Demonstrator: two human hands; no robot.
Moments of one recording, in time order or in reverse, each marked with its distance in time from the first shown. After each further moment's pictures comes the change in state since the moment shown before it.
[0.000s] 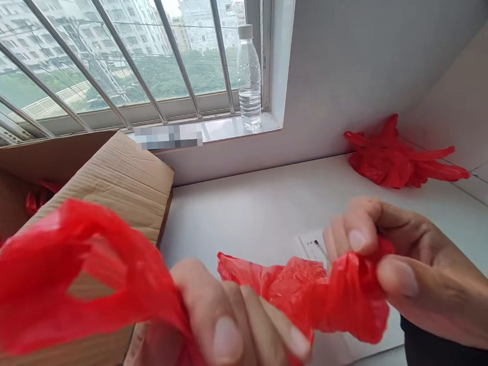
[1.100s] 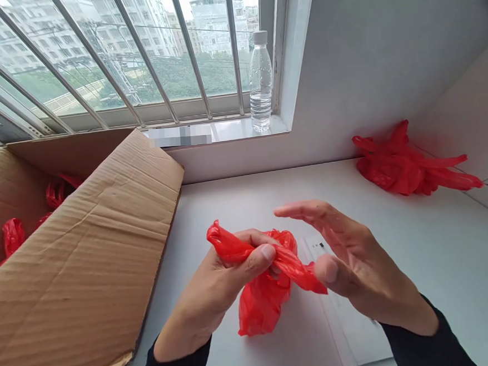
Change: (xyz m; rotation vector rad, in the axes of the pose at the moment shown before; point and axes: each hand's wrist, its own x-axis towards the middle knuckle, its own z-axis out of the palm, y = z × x) left_hand 0.037 -0.015 -0.019 0.125 -0.130 -0.396; right_hand 0.020 0.028 0.012 -0.430 -0.050 -0.113
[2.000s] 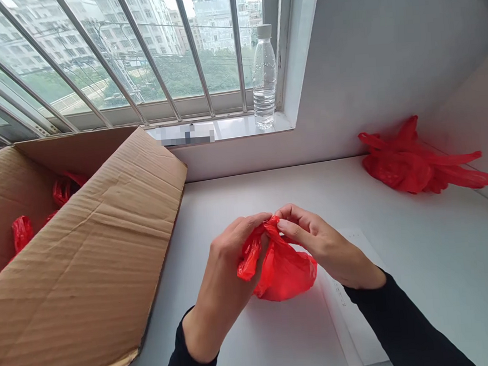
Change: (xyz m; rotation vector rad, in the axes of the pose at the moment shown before) left_hand 0.009 -0.021 -0.006 0.909 0.305 0.470; right_hand 0.030 0.039 0.014 0.366 -0.102 0.262
